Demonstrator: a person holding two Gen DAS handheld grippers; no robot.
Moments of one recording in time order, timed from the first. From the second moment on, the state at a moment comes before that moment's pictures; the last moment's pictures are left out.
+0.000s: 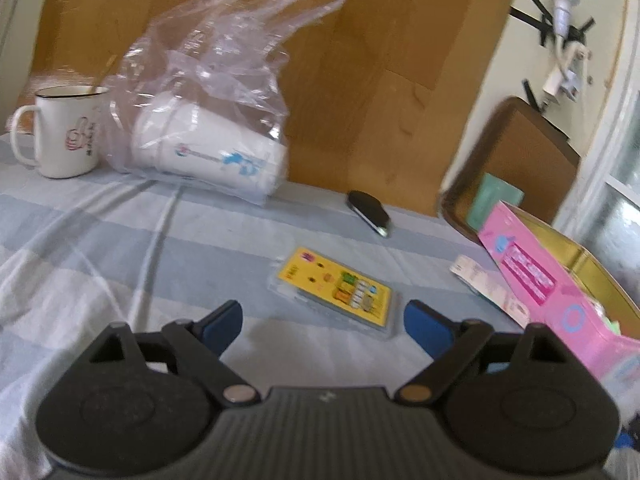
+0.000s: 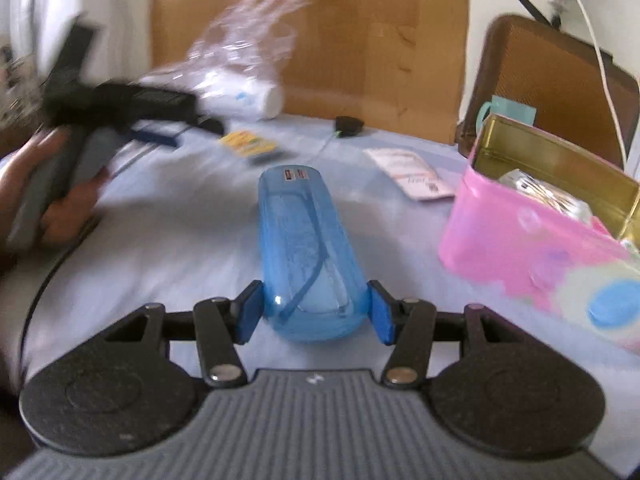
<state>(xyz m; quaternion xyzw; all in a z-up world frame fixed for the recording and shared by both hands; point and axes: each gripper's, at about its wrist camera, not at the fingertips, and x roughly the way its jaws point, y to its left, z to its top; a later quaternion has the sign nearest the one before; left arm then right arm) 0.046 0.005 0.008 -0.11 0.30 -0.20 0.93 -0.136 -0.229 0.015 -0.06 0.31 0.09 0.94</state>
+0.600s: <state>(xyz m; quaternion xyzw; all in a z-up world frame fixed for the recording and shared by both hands) -0.014 -0.050 0.014 -0.10 0.35 -0.31 0.88 -0.177 -0.269 0.007 -0.02 0.26 0.01 0.96</state>
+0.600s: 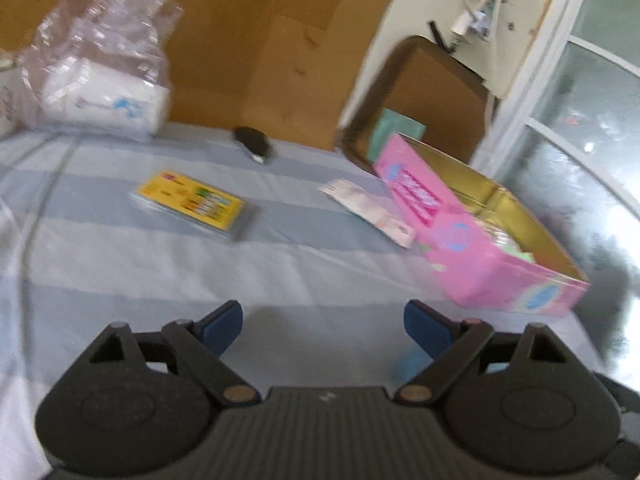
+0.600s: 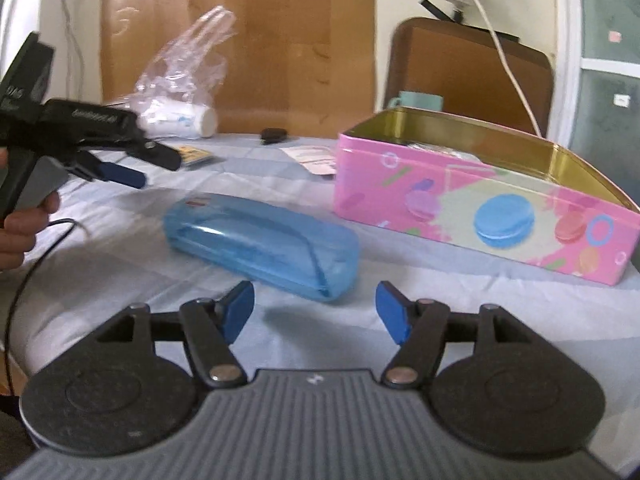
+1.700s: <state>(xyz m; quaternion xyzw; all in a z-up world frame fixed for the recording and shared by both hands) -0.022 -0.196 0.106 -0.02 0.25 -0.43 0.87 -0.151 -0.319 0.055 -0.03 0.13 -0.07 0.99</state>
